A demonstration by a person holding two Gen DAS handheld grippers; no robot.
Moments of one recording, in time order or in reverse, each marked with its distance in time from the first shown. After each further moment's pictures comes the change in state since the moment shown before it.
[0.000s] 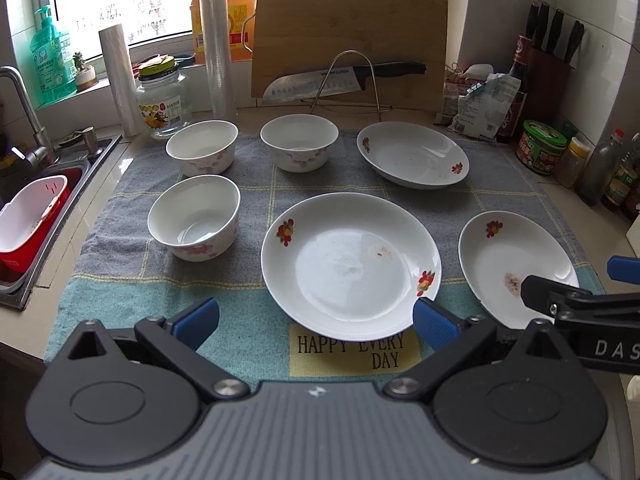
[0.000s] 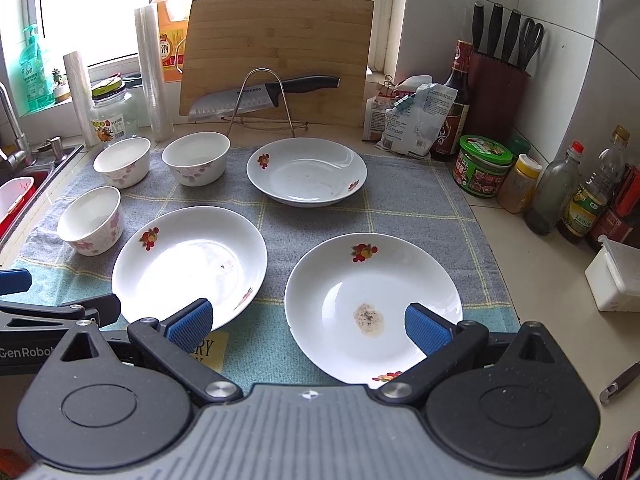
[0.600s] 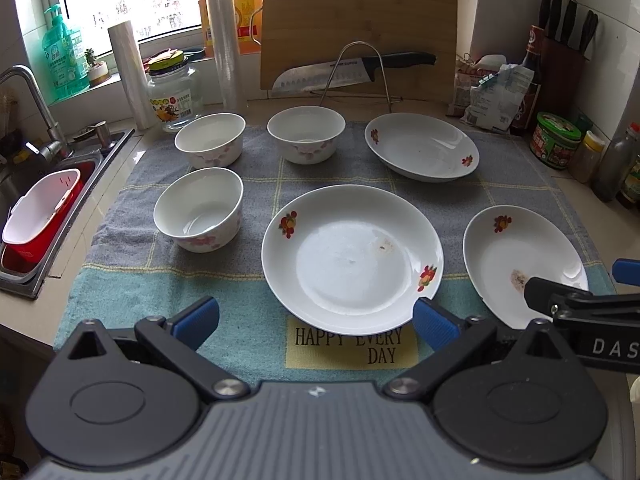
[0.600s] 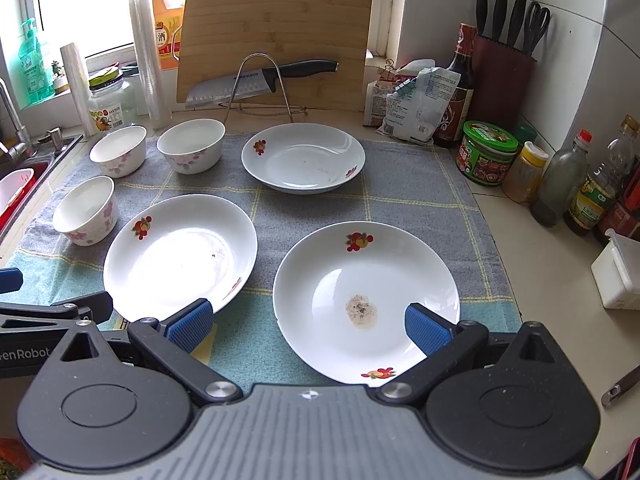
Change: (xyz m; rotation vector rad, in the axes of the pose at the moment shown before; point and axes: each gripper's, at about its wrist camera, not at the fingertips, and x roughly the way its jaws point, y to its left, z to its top) left arm 0.001 -0.020 0.002 -0.009 0.032 0.073; right arm 0.012 -0.017 0.004 -0.001 0.049 0.026
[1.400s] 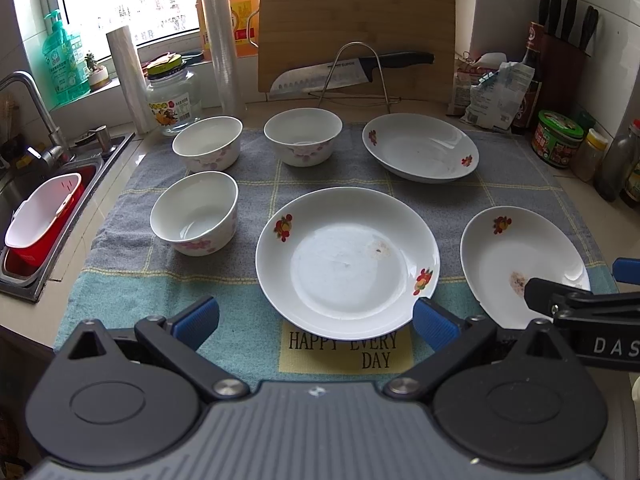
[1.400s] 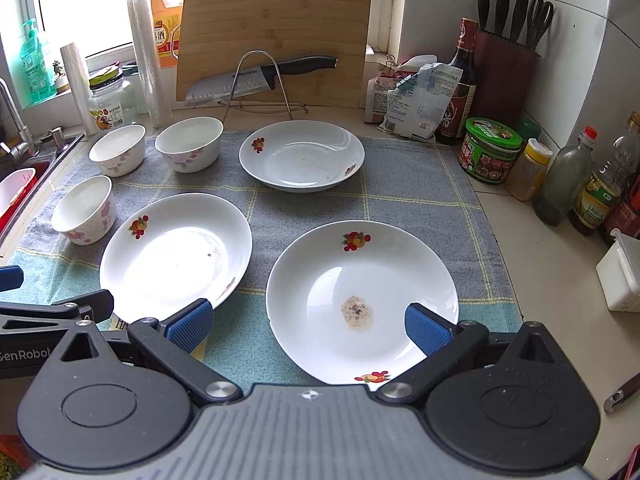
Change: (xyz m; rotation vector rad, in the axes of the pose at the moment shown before) left arm 0.001 -0.009 0.003 0.008 -0.003 0.017; right arm 0.005 -0.009 0.004 0.003 0.013 0.021
